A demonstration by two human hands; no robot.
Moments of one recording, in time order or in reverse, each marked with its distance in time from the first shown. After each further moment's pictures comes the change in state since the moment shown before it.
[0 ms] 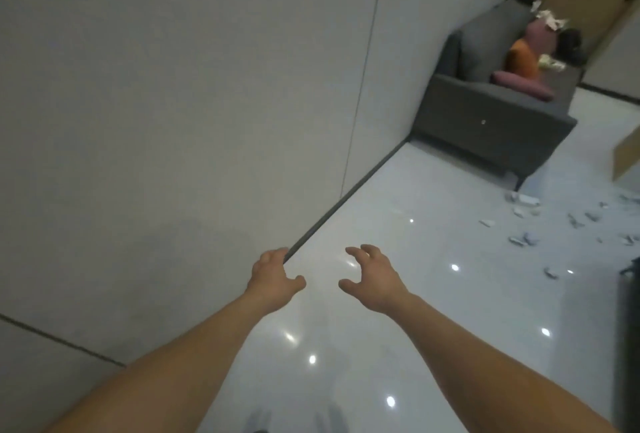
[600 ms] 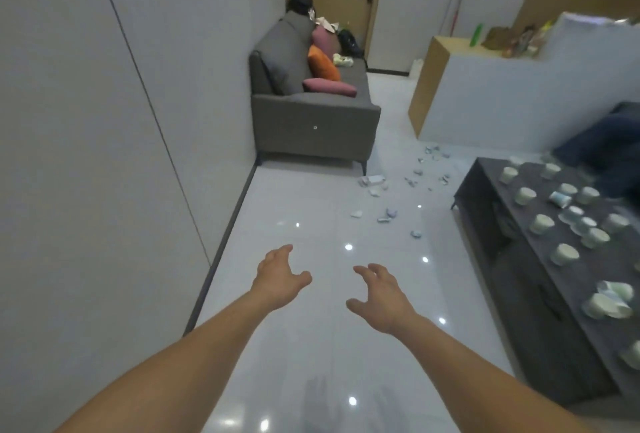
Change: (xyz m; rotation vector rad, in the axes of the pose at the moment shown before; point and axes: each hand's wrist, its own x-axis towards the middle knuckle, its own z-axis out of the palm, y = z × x) left_hand 0.202 0.297 0.125 0.157 -0.397 0.476; right_hand 0.060 0.202 -0.143 0.141 0.300 0.556
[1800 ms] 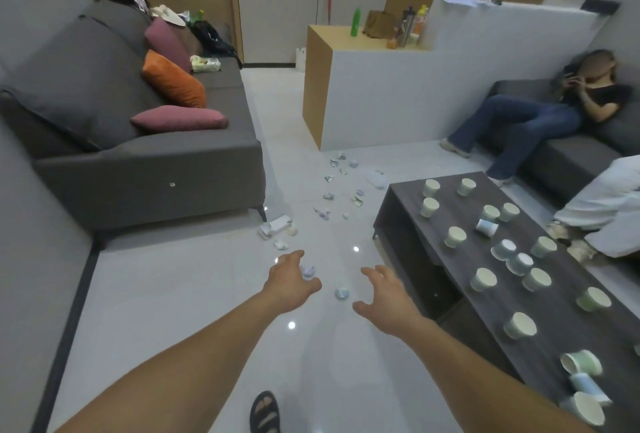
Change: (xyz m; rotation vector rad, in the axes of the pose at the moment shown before) left_hand 0.552 0.379 0.164 0.099 -0.350 0.246; right_hand 0.457 0.290 -0.283 0.089 0.182 0.387
